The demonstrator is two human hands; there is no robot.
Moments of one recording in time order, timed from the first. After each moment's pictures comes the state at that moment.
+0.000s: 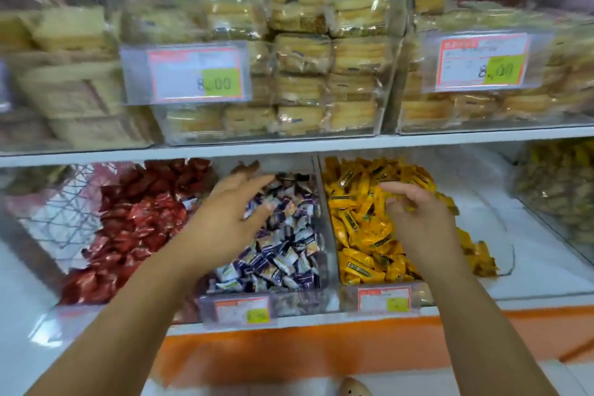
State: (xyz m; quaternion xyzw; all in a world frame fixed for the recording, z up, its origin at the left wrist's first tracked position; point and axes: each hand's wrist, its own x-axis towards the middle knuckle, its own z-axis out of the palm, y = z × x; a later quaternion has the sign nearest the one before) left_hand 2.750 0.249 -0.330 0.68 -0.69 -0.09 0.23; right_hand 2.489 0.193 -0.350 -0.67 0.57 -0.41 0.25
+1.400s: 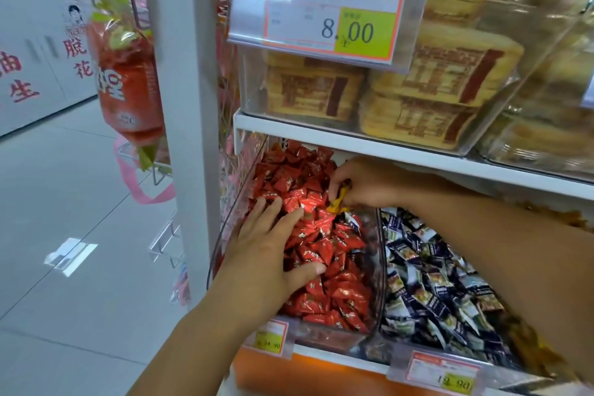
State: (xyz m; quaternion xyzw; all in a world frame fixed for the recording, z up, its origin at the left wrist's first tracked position) left_hand 2.936 0.327 -0.402 0.75 -0.59 -0.12 0.26; right_hand 2.820 0.121 -0.339 -0.93 0.30 0.04 0.19
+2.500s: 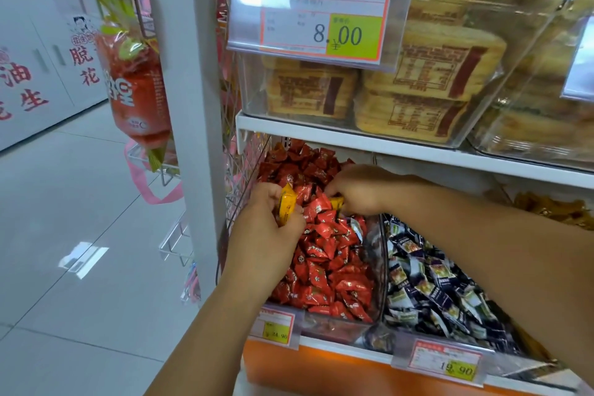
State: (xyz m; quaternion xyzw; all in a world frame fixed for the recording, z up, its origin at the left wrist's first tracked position) left_hand 2.927 0.318 -0.381 0.72 -0.42 -0.17 0.52; right_hand 2.830 0.144 -0.343 -0.95 0.28 0.16 -0.01
